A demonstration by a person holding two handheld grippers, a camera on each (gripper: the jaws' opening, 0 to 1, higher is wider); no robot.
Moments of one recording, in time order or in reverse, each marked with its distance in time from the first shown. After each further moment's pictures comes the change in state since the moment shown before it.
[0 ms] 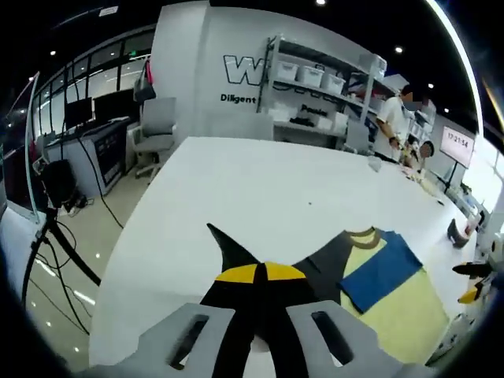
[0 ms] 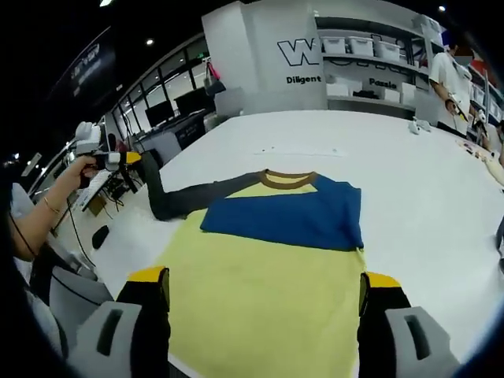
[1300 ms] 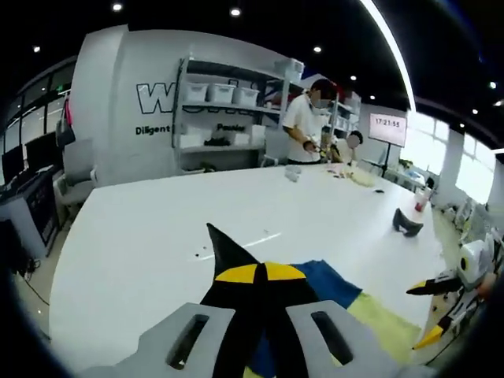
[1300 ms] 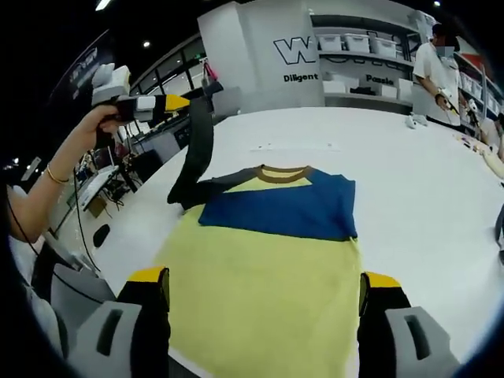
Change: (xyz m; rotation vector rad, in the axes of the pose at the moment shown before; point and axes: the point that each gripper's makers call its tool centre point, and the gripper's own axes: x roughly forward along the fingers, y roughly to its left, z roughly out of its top) left arm 0.037 -0.218 0.062 0.223 -0.100 -0.374; right arm -0.008 -0.011 -0.013 0.005 0.017 -0.012
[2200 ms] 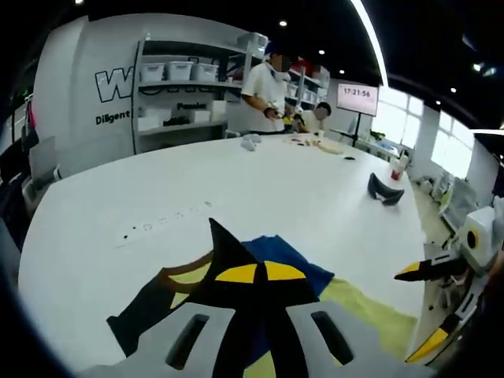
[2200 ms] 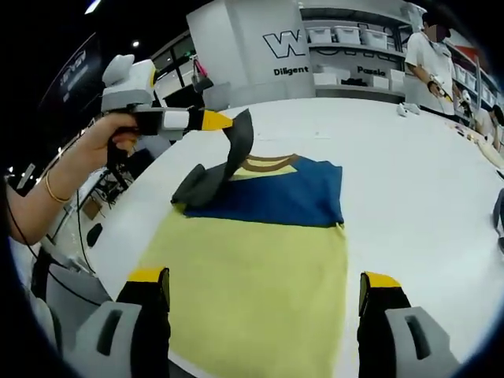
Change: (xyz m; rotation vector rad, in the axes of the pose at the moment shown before) left arm 0.079 -0.099 -0.074 0.070 0.135 -0.160; right arm 0.004 -0.024 -0.019 0.034 0.033 -0.030
